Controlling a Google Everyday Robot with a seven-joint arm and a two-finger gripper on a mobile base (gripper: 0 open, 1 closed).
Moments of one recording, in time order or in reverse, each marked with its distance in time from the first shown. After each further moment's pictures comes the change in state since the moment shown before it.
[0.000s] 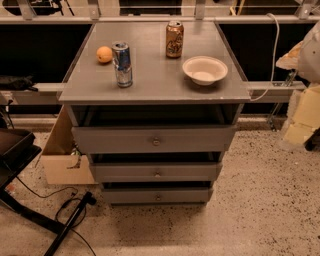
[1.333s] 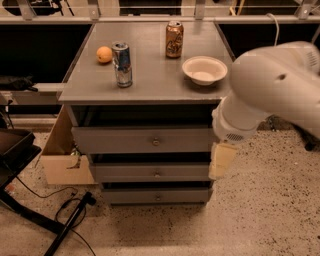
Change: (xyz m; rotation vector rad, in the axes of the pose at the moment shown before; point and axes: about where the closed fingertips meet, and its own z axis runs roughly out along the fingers) arm -0.049 0.009 0.196 -0.005 0.014 -0.098
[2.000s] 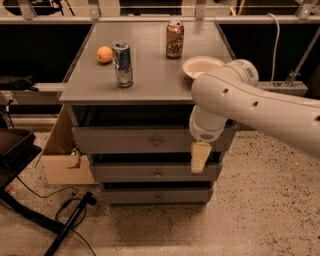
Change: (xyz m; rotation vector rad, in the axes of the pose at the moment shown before) arm -0.024 -0.035 0.084 0.003 0.051 -0.070
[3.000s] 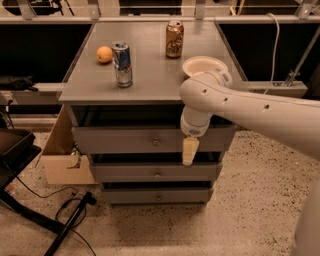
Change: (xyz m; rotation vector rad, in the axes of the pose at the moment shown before) arm -0.016 -0.044 0.084 -0.050 0.003 0.005
